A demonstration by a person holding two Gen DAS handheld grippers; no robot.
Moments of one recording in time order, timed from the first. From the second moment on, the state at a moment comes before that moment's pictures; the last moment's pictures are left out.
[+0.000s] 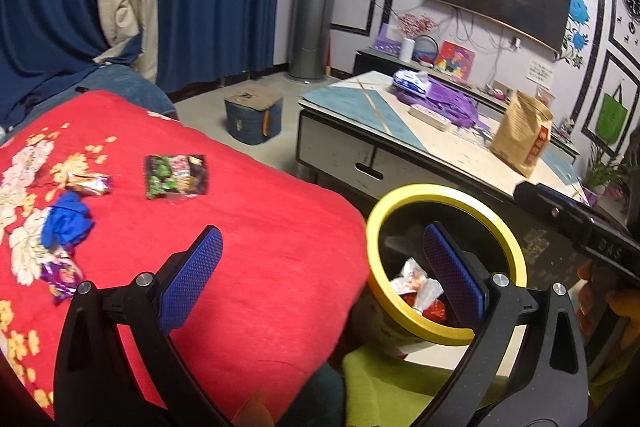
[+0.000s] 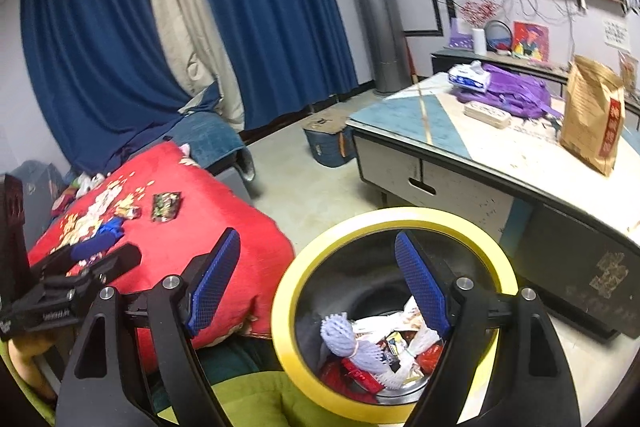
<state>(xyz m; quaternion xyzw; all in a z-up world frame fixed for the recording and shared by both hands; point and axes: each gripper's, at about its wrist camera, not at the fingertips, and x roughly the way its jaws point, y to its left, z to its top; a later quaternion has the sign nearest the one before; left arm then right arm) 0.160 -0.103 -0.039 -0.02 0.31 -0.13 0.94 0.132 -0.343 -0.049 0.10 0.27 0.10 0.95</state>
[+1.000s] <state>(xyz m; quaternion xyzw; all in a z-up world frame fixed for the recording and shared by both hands) 0.158 0.010 -0.017 -0.07 0.26 0.01 0.96 0.130 -0.194 -0.032 -0.02 0.26 0.26 0.93</state>
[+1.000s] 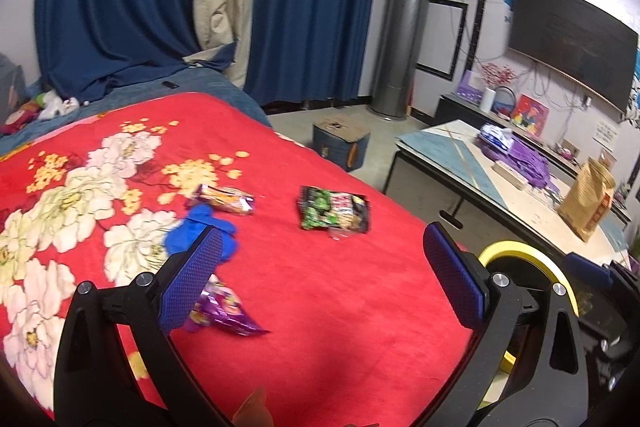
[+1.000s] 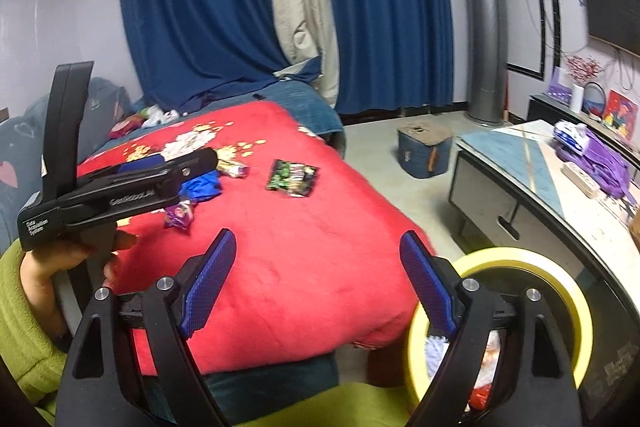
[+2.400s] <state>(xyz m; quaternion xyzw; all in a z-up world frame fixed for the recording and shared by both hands) 0.214 0.156 -0.077 -0.26 0.37 0.01 0.89 0.173 -0.010 -0.092 -0.11 0.33 0.42 0.84</state>
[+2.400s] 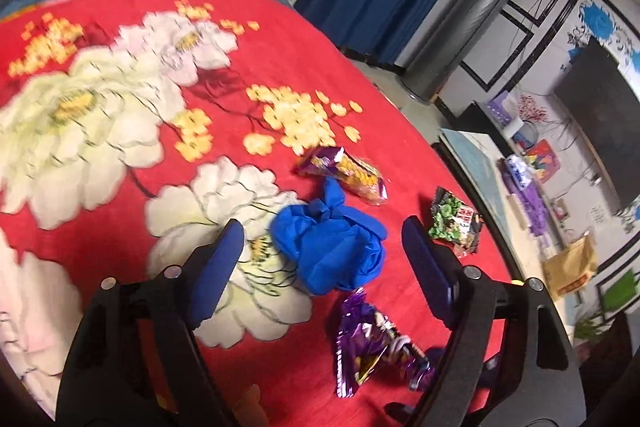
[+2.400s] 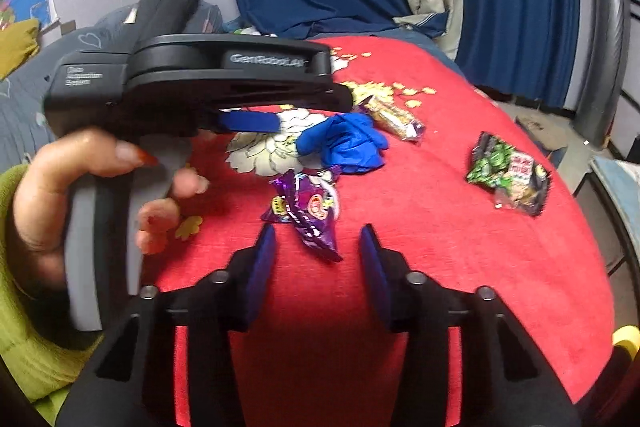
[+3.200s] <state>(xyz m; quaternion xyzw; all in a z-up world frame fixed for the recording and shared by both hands) 0.201 0.130 -0.080 -0.25 0.37 -0.04 0.89 0.156 -0.059 -0.090 -0.07 0.34 0.40 0.85</state>
